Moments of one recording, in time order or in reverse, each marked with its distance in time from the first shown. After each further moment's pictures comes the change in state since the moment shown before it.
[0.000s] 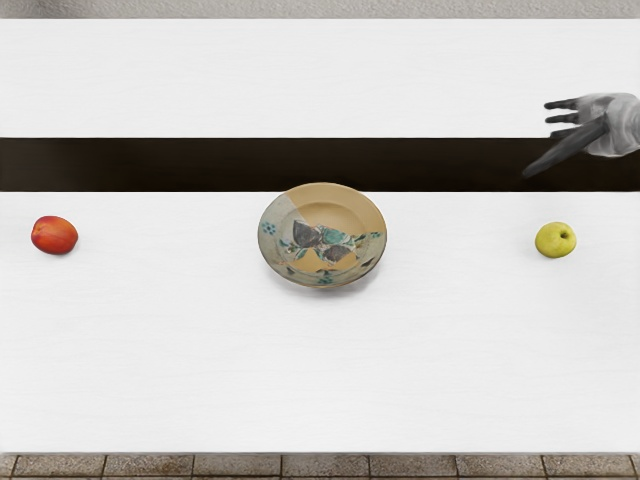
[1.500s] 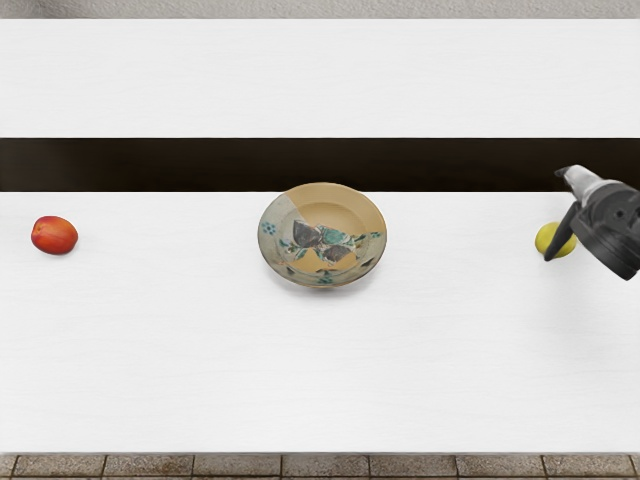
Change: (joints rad) left arm -0.001 0.000 0.000 0.000 0.000 0.000 0.000; right arm 0.143 0.072 -0.719 0.218 -0.286 -0.501 0.000
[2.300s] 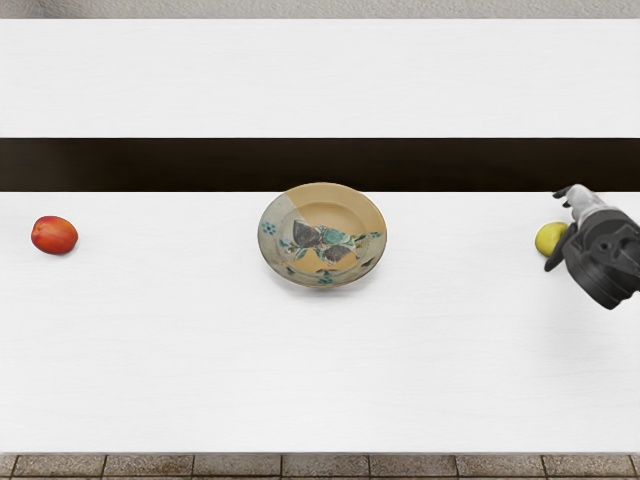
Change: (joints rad) left arm 0.000 0.000 0.000 0.000 0.000 0.000 0.000; right arm -0.047 0.022 -0.048 0.033 0.002 -0.151 -0.001
